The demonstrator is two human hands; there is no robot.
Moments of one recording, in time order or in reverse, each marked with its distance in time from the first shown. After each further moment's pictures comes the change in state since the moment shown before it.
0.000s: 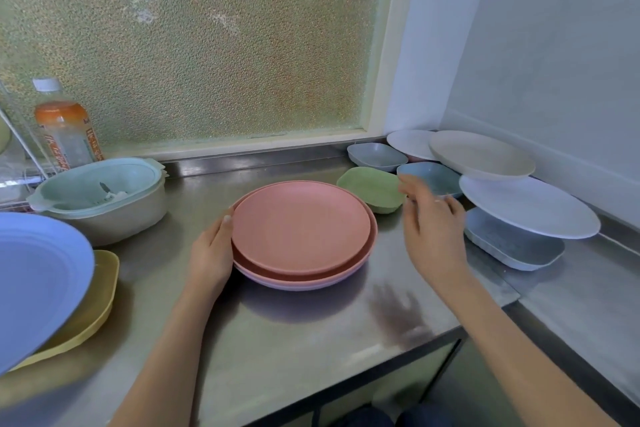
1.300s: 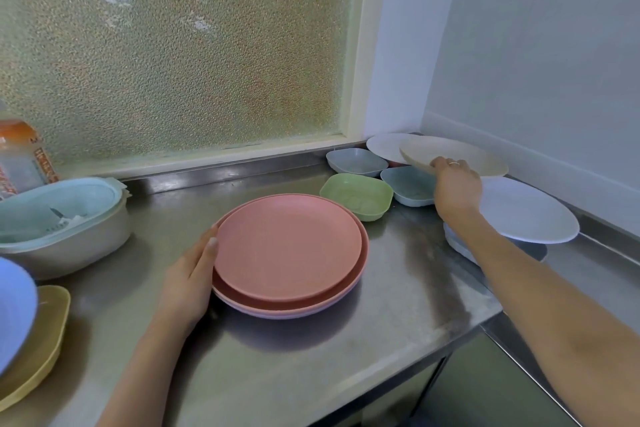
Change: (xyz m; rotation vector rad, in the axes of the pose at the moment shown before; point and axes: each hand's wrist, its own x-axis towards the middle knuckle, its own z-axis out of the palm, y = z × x) left_hand -0.009 0.008 0.004 0.102 -0.133 0.134; right_hand 0.106 0.133 0.024 -0.609 -0.101 0.119
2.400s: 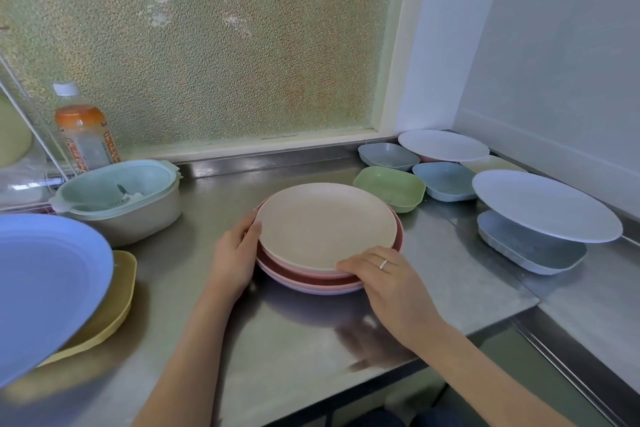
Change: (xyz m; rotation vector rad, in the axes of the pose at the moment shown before) left_hand -0.001 0.012 -0.001 -0.045 0.024 -0.015; right_hand -0.188 -0.122 -0.081 0.726 0.055 -0.685
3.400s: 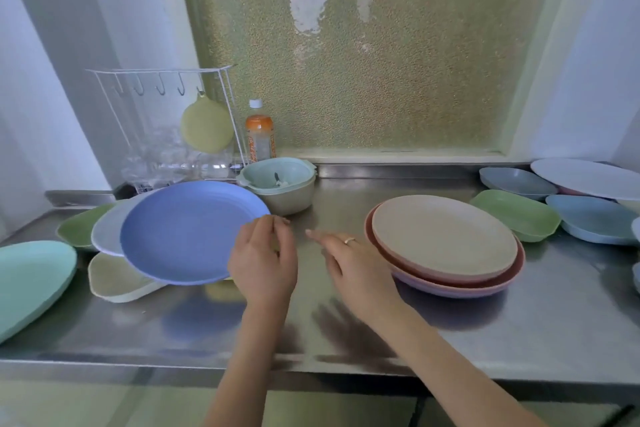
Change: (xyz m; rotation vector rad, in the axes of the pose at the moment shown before) left_hand -0.098 0.051 -0.089 0.534 0.905 0.175; right_hand 0.077 -0.134 0.060 0.394 -0.149 -0.067
